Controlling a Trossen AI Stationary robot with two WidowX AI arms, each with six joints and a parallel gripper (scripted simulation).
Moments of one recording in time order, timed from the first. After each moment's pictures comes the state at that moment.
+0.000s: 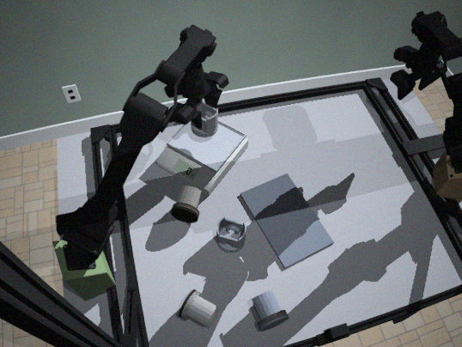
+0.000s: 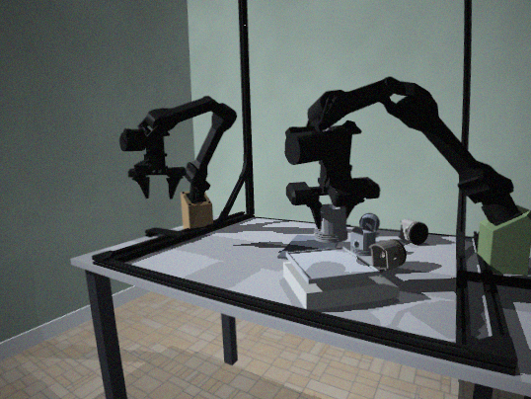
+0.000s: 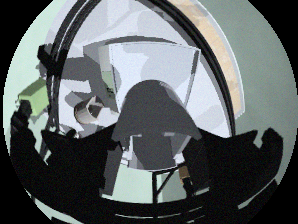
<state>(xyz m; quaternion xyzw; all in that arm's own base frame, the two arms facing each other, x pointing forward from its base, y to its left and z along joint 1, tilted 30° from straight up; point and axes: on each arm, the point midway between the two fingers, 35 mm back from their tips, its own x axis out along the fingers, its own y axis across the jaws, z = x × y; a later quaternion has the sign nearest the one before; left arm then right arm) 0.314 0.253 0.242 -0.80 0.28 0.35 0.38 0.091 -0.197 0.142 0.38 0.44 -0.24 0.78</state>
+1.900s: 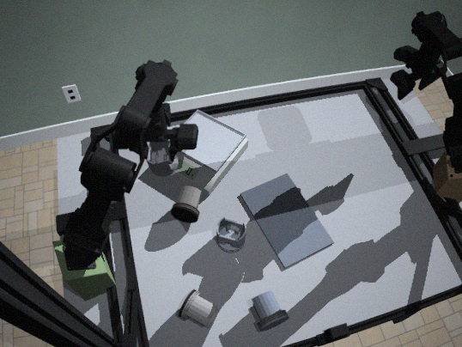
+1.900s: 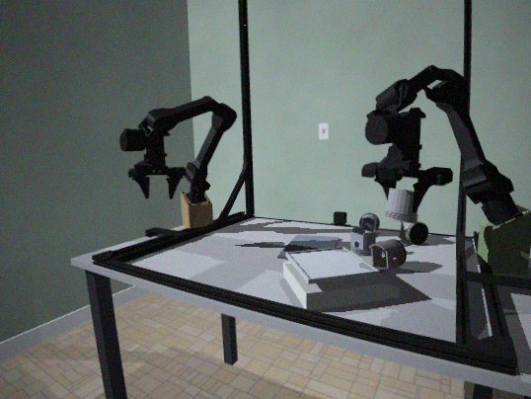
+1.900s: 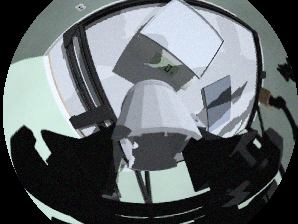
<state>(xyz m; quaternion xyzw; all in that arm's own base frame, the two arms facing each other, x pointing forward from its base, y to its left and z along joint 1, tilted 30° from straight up) 0.177 0.153 0.190 -0.48 0.43 0.24 0.72 0.091 -0.197 0.142 0.38 0.44 -0.24 0.78</state>
